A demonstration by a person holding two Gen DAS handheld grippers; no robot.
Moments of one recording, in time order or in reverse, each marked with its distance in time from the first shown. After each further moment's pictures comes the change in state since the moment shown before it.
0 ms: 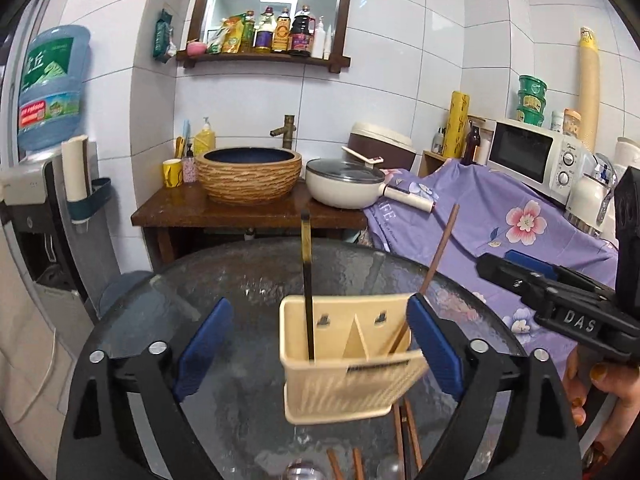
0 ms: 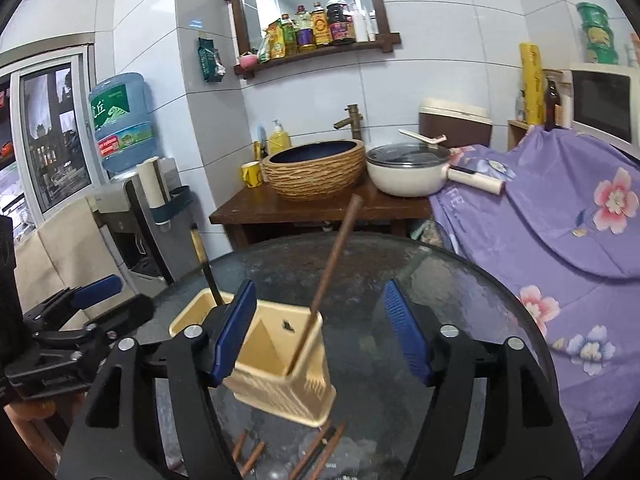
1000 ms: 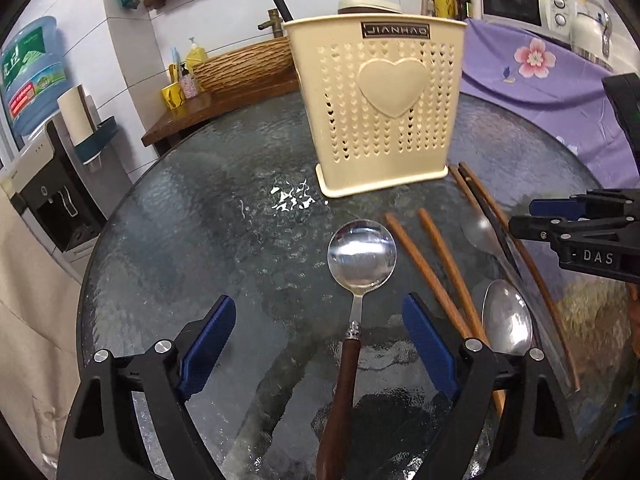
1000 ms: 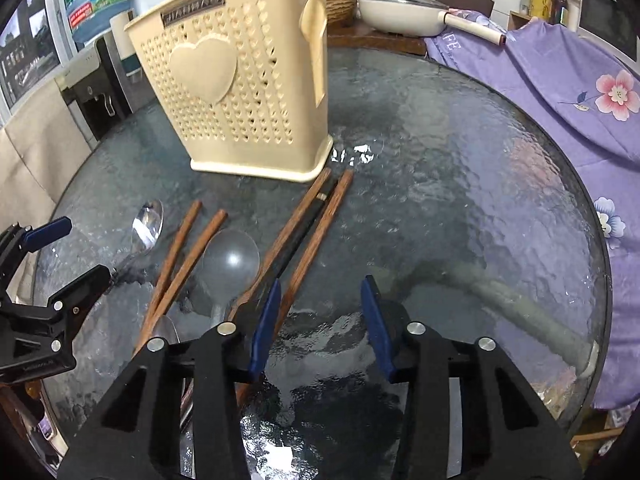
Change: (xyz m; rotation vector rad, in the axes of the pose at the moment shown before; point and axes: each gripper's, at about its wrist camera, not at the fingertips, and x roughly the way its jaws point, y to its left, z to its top) left arm 0.009 0.010 -0.167 0.240 0.340 0.123; right arm 0.035 0.013 -0.190 -0.044 0.460 -0.097
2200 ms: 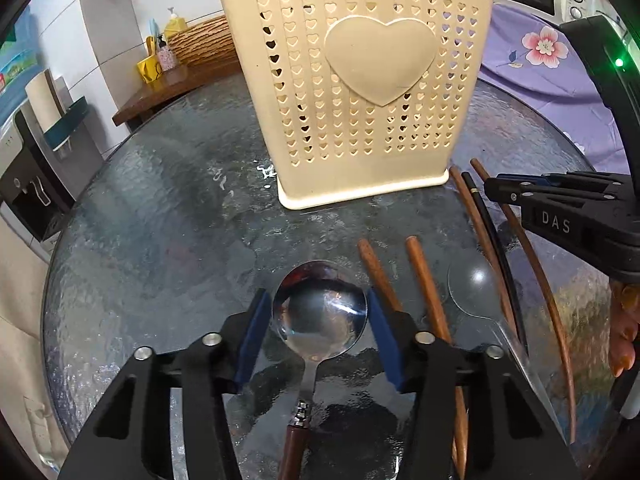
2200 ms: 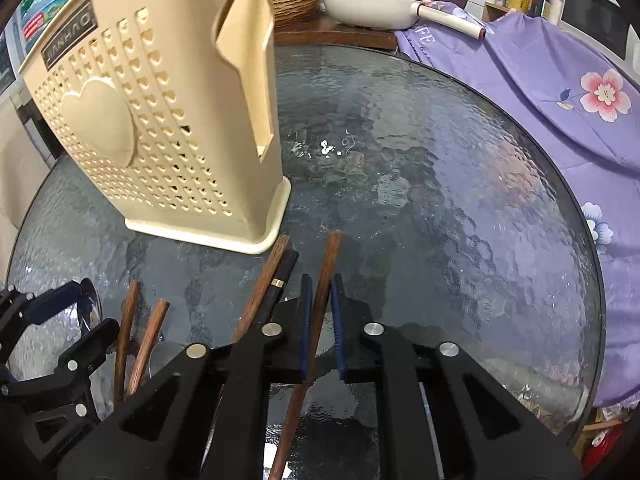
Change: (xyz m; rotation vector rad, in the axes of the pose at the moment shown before) left arm 0.051 -0.016 0.036 -0.026 0.117 -0.060; right arm 0.049 -0.021 0.069 0.078 0.018 -0.116
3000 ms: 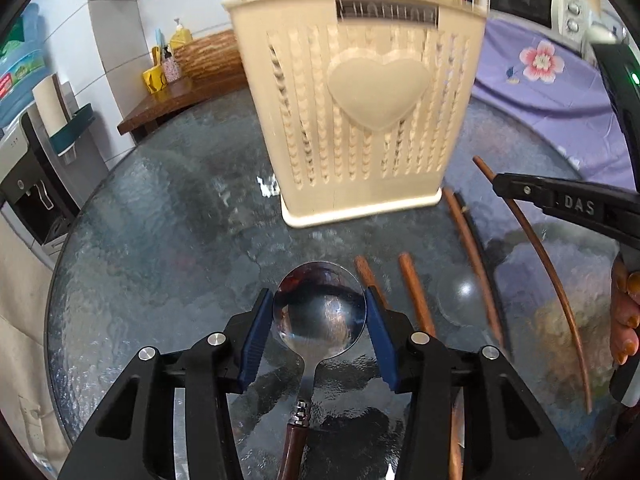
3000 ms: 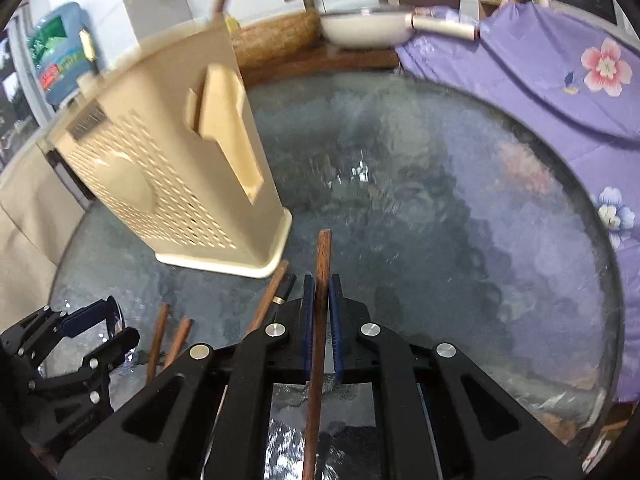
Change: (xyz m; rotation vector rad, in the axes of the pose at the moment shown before) left arm -0.021 0.005 0.002 -0.023 -0.075 -0.011; right arm -0.026 -0.035 -0.002 0.075 -0.130 0.149
